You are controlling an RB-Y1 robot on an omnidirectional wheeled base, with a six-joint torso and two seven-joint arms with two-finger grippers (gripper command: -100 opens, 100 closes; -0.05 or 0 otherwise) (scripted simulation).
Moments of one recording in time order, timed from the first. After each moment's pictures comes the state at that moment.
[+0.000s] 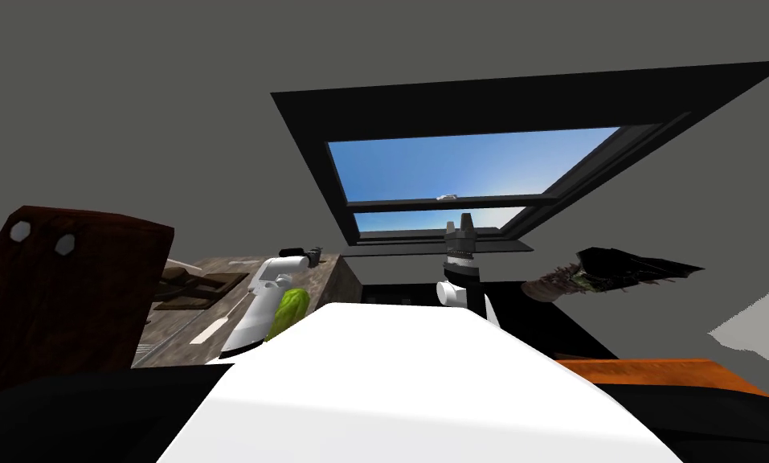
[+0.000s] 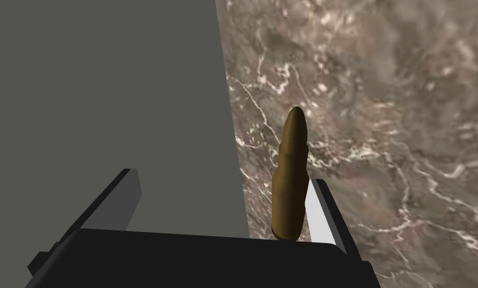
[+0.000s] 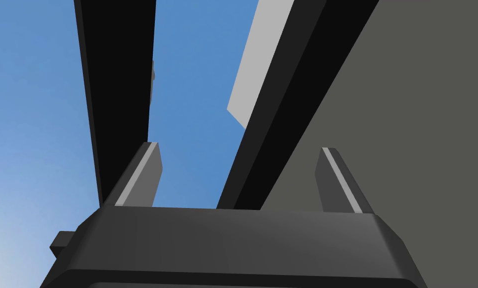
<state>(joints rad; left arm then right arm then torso) 0.14 0.58 0.31 -1.84 0.39 1.12 -0.09 0.48 0.03 0.06 -2.33 0.07 -0.38 0.09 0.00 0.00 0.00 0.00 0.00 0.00</state>
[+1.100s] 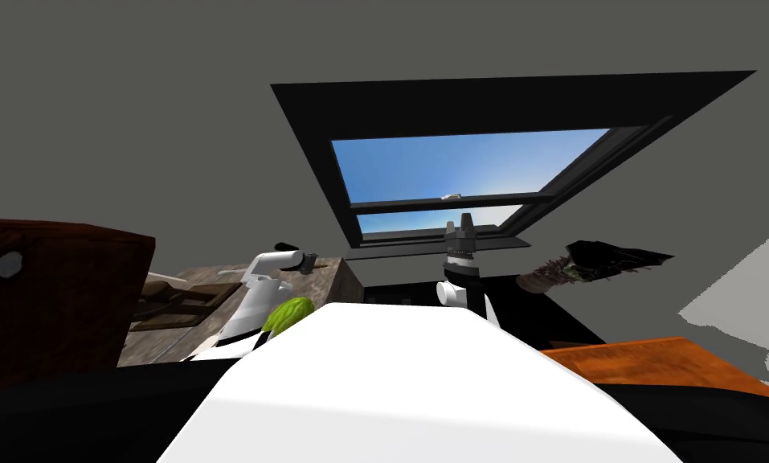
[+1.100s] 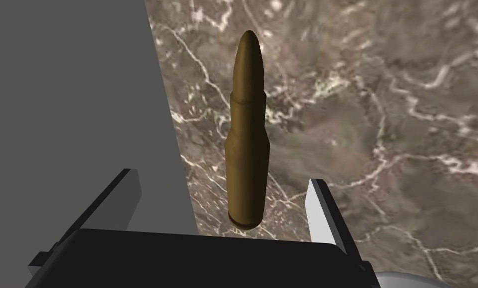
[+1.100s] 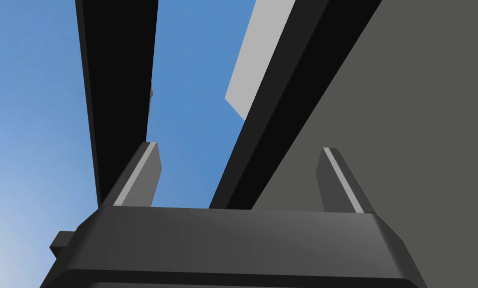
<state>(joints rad) 0.06 0.64 0.36 -1.74 0.48 1.43 -0.11 0.48 0.03 0.06 -2.33 0.07 -0.38 0.09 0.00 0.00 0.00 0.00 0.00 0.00</state>
